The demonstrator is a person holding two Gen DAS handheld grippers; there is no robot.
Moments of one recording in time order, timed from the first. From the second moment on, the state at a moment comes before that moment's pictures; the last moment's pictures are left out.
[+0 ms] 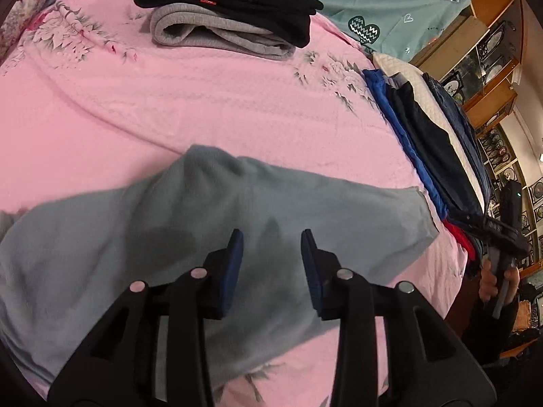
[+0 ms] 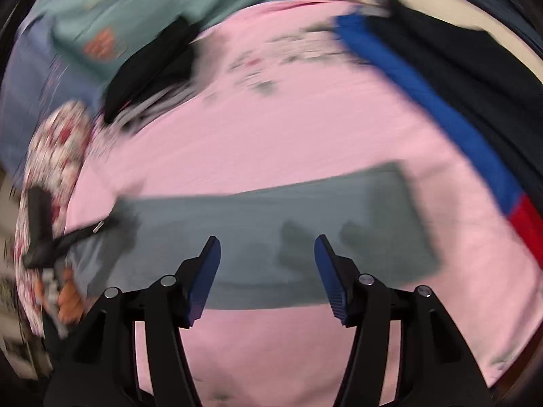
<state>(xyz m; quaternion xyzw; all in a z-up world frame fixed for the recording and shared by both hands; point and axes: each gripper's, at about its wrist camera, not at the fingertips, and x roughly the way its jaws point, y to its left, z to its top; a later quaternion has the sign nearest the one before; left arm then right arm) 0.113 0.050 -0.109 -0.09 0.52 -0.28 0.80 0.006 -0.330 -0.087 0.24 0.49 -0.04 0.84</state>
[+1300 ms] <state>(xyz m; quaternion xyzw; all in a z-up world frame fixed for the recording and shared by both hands) 0.100 0.122 -0.147 -0.18 0.54 -0.21 0.80 0.001 -0.412 -0.145 0.31 0.54 0.07 0.78</state>
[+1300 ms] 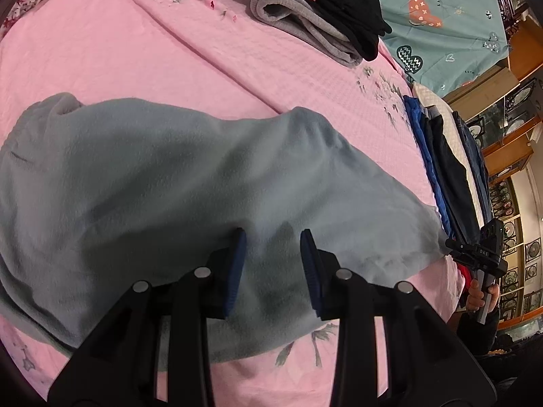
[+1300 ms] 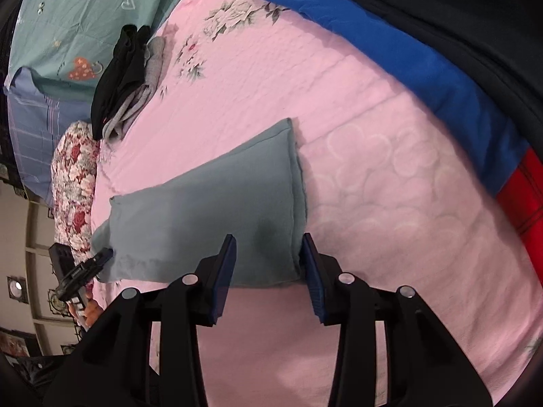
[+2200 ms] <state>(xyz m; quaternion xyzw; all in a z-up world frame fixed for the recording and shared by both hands) 0.110 -0.175 -0.143 0.02 0.58 -0.35 0.73 0.011 -0.387 -0.102 0.36 0.44 0.11 0.82</state>
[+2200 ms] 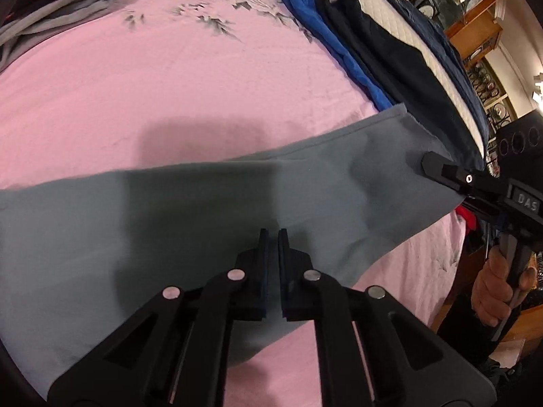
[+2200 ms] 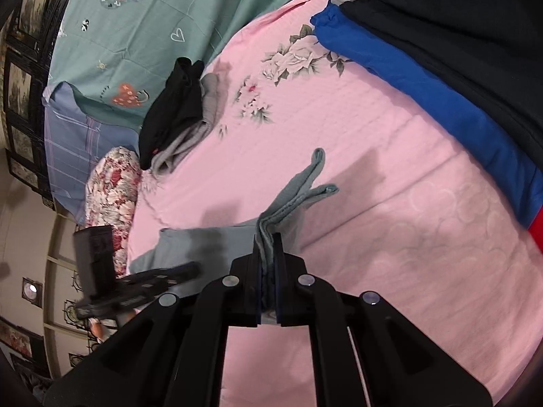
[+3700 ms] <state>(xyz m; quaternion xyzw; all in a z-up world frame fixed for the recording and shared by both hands) 0.124 0.153 -0.157 -0.21 0.51 -0.21 0.81 0.119 -0.057 -0.124 0.15 0.59 0.24 0.75</state>
